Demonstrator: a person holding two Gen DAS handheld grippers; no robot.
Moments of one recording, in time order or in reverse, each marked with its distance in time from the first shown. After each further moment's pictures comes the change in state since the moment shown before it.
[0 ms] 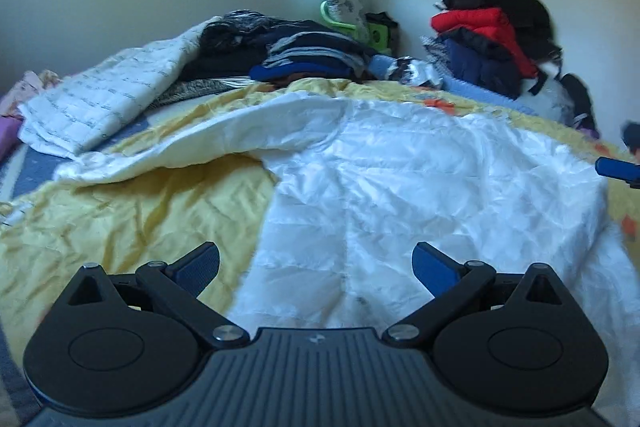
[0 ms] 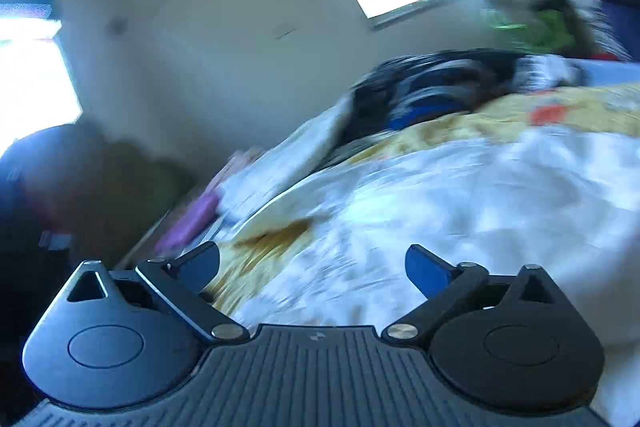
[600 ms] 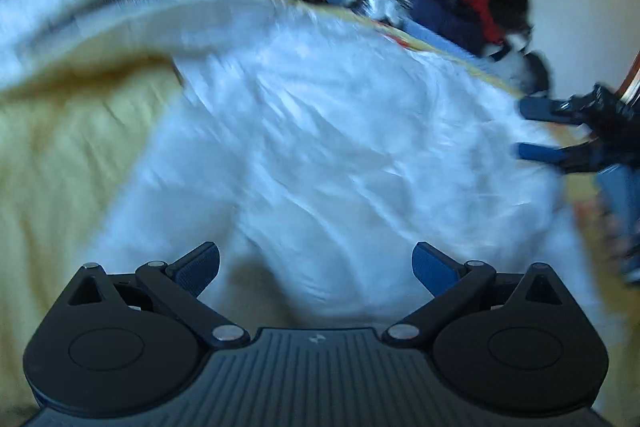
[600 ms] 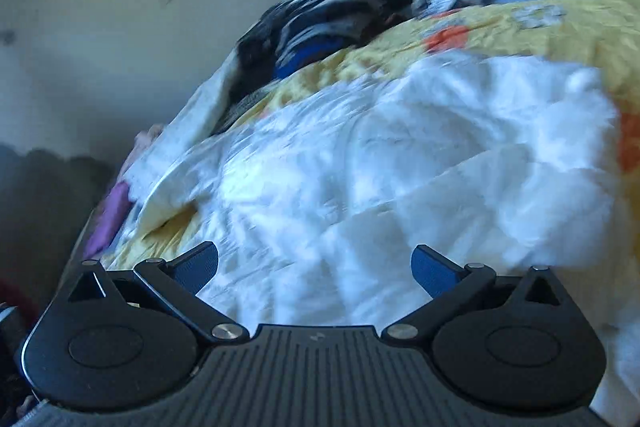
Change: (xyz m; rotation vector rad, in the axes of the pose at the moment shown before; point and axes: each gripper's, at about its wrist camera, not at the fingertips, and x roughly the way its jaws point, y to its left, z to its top) left arm 0.062 -0.021 -0.018 -0.156 0.253 -0.233; right arm 0.081 -0.056 0.006 0.113 0.234 -0.159
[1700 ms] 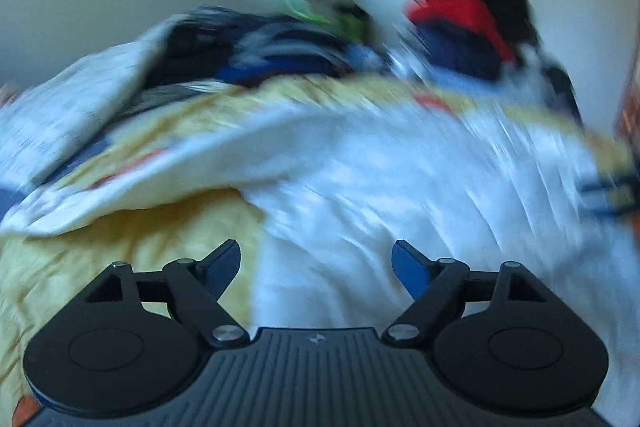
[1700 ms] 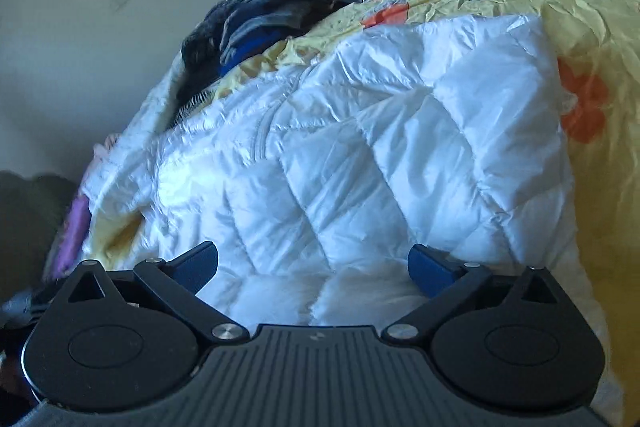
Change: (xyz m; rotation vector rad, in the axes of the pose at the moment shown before) left arm -0.021 0.057 0.067 0.158 -0.239 0.178; right arm 0.006 -0.039 -0.002 0.114 -0.039 -0.099
